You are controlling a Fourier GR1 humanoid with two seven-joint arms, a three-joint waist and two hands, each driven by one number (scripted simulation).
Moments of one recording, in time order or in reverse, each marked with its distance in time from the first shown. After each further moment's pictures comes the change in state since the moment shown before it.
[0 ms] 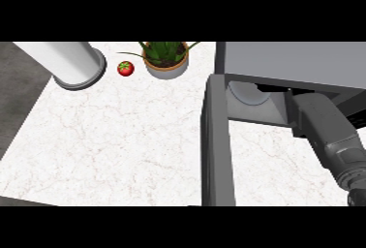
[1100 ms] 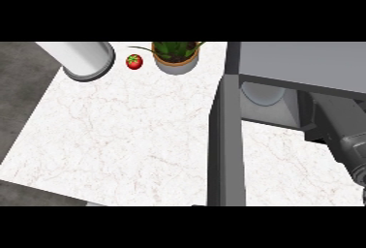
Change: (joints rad) left arm -0.086 0.061 0.007 0.046 -0.036 0.014 0.019; right arm -0.041 -0.068 -0.013 0.029 -0.027 -0.050 -0.001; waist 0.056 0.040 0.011
